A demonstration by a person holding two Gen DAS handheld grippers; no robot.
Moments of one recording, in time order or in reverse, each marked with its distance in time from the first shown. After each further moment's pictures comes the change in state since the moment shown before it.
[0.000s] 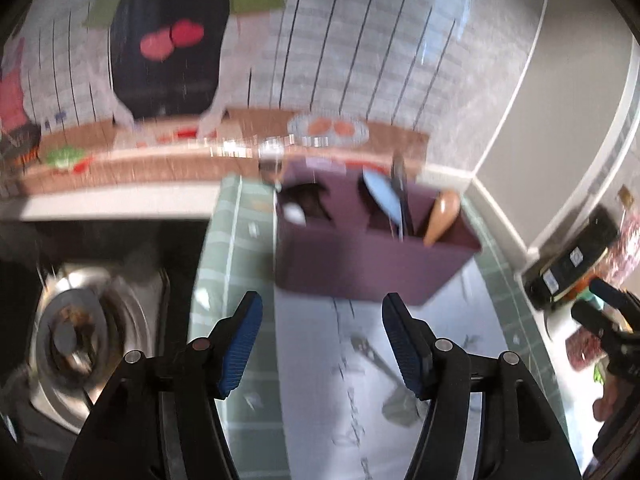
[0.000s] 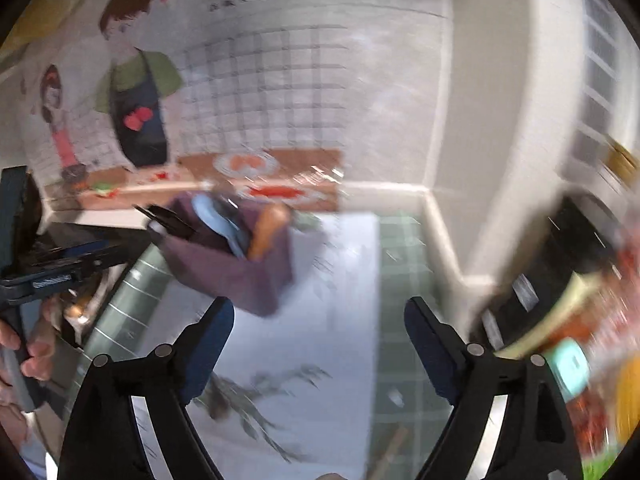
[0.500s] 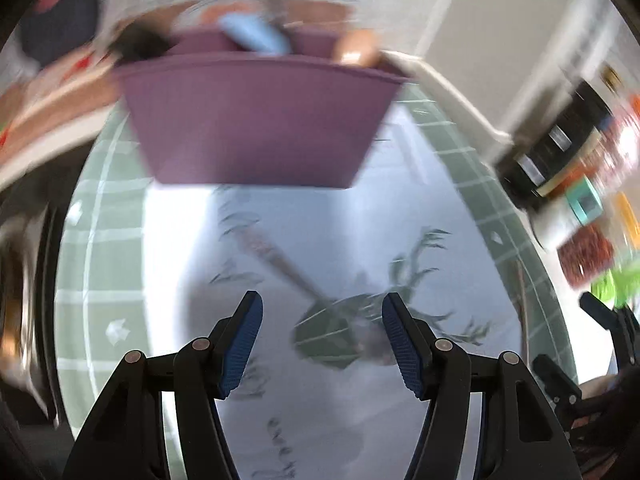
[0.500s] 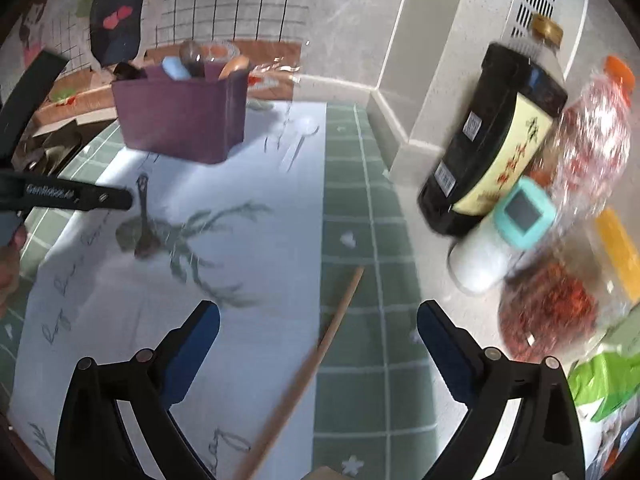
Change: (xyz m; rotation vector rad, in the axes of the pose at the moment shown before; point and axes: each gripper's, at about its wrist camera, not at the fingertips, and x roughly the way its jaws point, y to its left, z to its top) left arm 0.057 -0.082 -0.062 0.209 0.224 -0.126; right arm -0.005 0.000 -0.122 -0.058 0.164 -0.181
